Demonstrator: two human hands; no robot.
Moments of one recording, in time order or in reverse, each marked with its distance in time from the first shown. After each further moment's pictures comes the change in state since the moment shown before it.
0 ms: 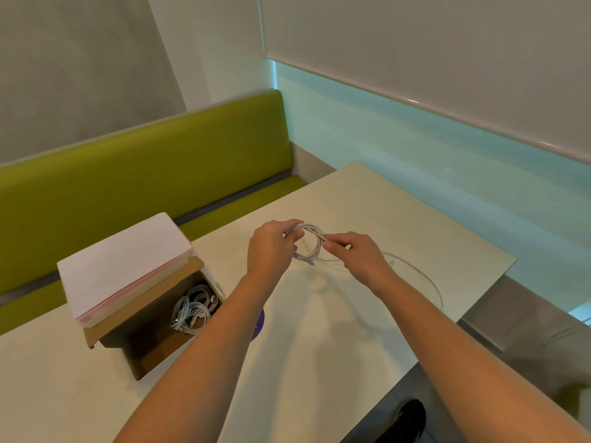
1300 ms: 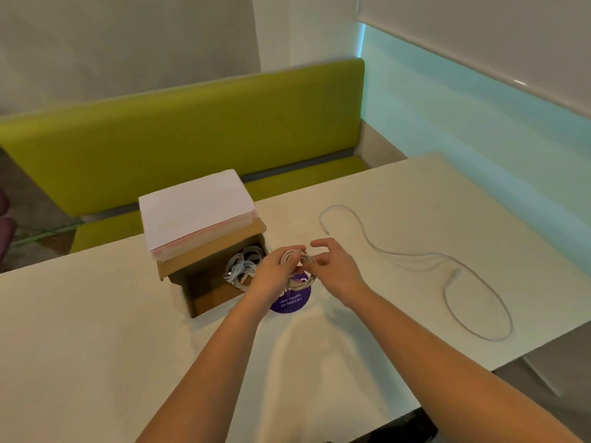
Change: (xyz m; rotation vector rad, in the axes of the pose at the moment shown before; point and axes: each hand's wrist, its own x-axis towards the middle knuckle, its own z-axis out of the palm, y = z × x) left_hand -0.067 -0.106 -0.047 -0.361 -0.034 -0.491; right_hand -0.012 -0.011 0.140 0.038 -0.319 0.102
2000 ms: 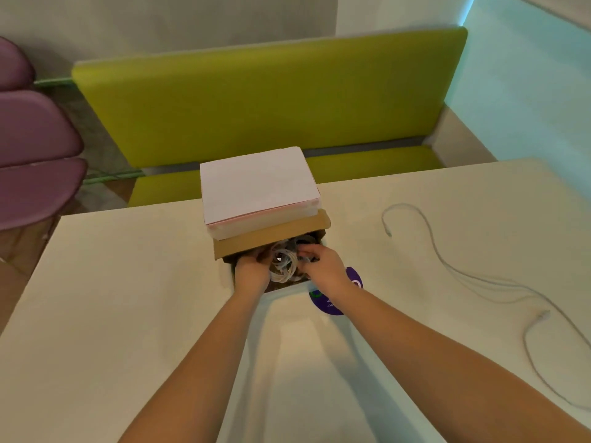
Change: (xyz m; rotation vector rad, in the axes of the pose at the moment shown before) left_hand 0.031 -0.074 -0.097 -0.121 0.479 -0.284; right_hand 0.051 -0.016 0.121 -0.017 -0.240 0.024
